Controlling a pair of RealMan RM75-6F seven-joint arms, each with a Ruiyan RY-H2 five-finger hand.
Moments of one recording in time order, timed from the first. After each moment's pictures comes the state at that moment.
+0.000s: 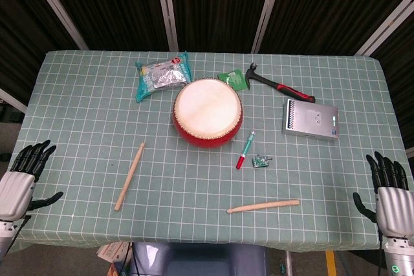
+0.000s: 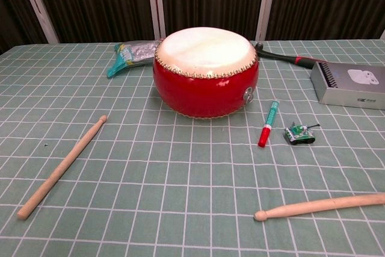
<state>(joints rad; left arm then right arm) -0.13 -1.16 0.01 -1.53 1.65 1.53 -0.12 0.00 -1.16 0.08 -1.65 -1.51 1.57 -0.09</state>
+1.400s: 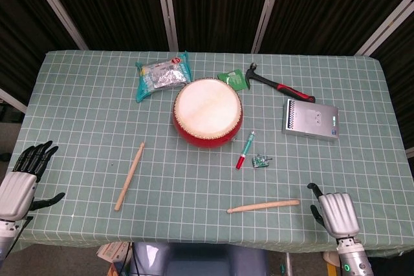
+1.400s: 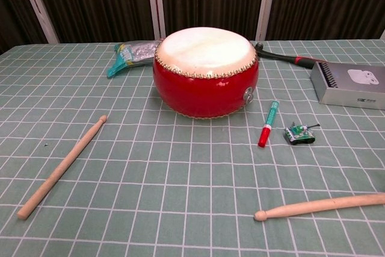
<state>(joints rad) -0.13 -1.15 0.01 -1.54 1.64 1.52 -0.13 0.06 -1.37 0.00 -1.60 -1.59 1.42 -0.43</state>
